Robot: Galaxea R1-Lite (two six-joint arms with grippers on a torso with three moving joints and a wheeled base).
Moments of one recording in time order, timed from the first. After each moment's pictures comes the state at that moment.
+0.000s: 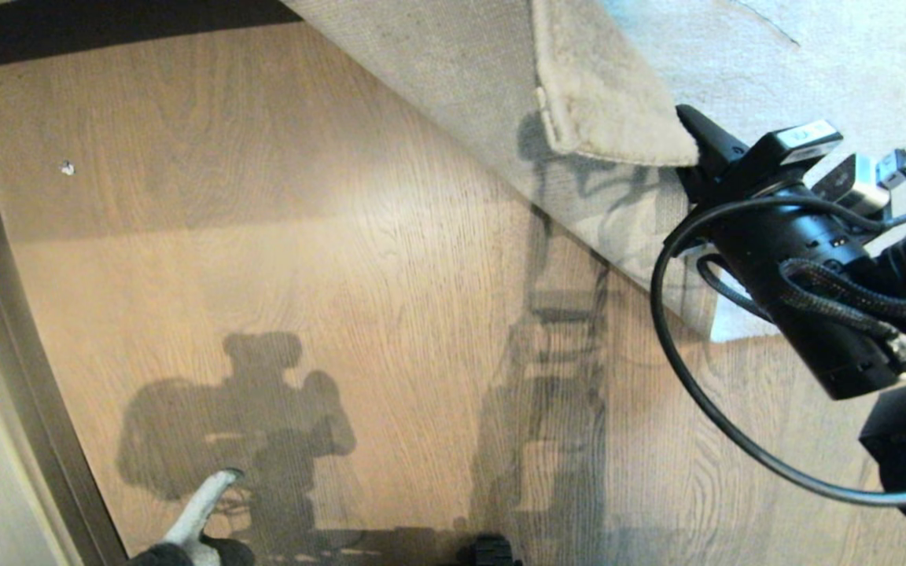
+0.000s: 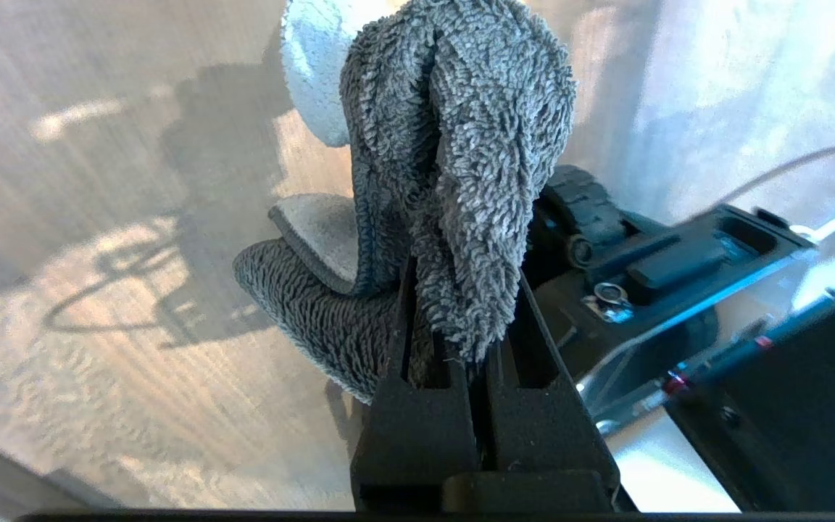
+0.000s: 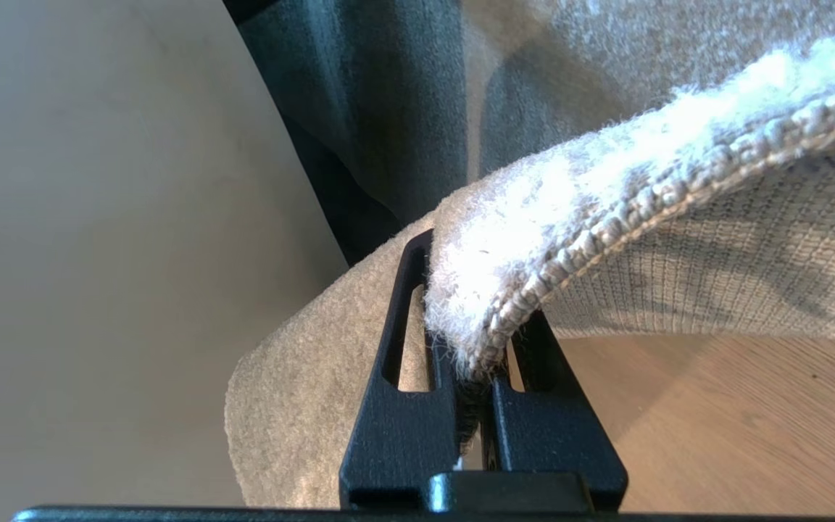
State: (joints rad) left arm -0.57 0.28 -0.01 0.01 0.03 -0.11; right arm 0.60 1.64 -0.70 -1.52 -0.20 1.31
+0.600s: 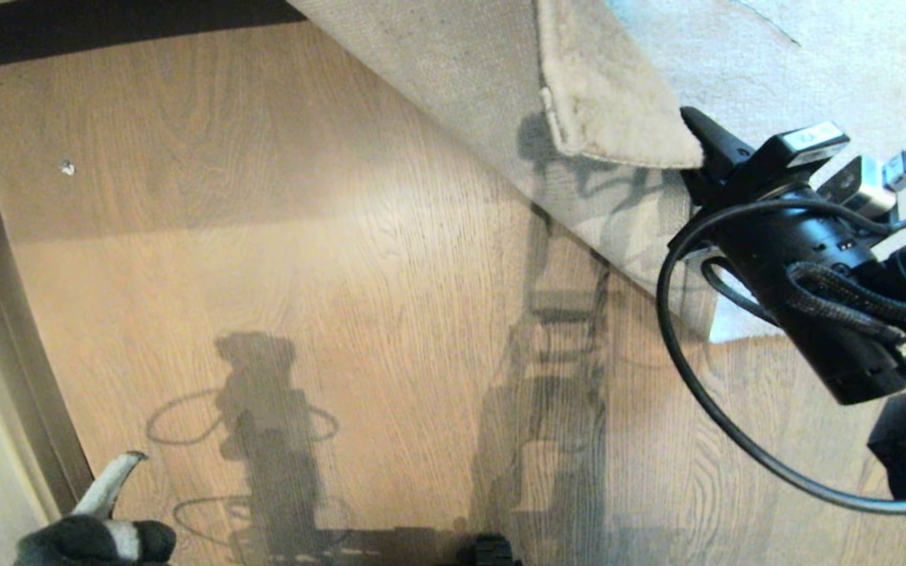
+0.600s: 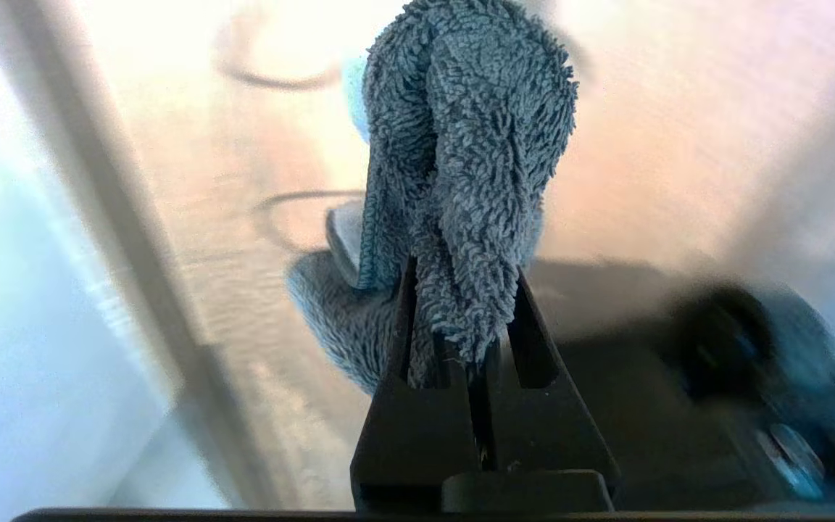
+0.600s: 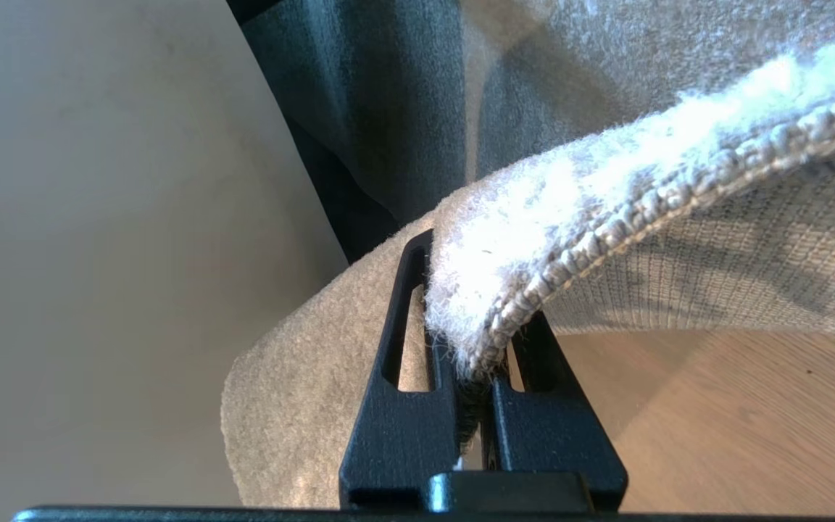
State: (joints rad) left arm -0.03 0.29 -0.01 0.00 0.03 -0.11; right arm 0.60 1.62 -0.68 -1.52 -0.21 1.30
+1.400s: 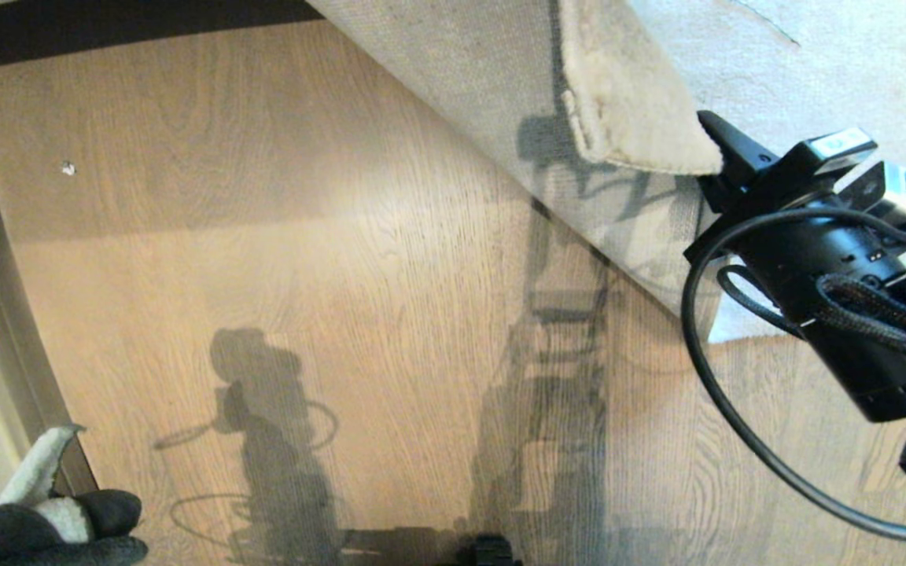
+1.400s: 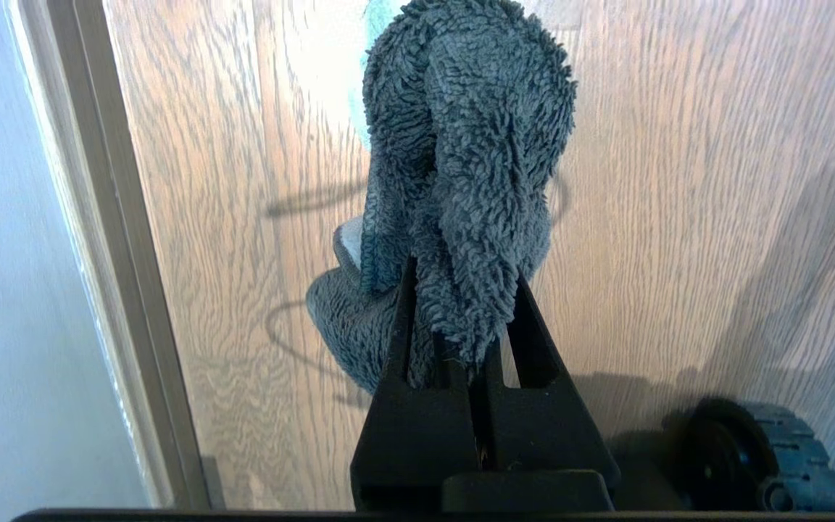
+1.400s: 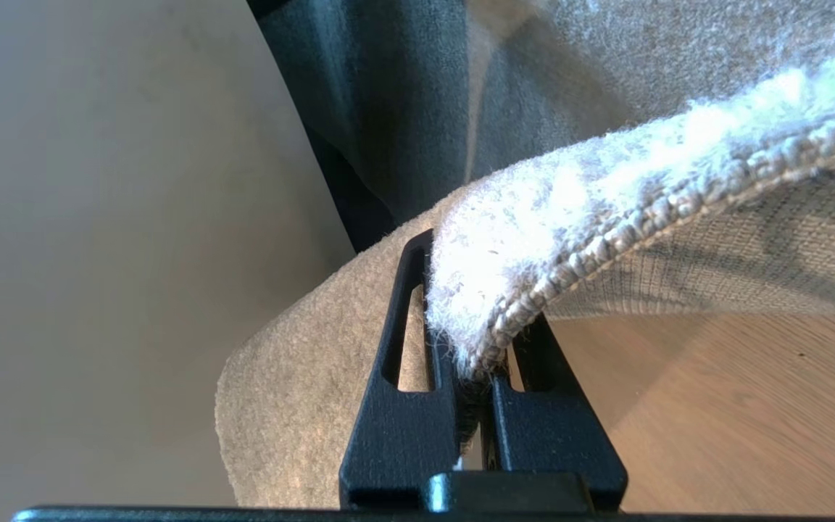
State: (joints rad) left arm 0.00 0.02 0.00 -0.02 0.03 -0.11; right arm 0.60 1.58 -0.63 -1.52 -0.21 1.31
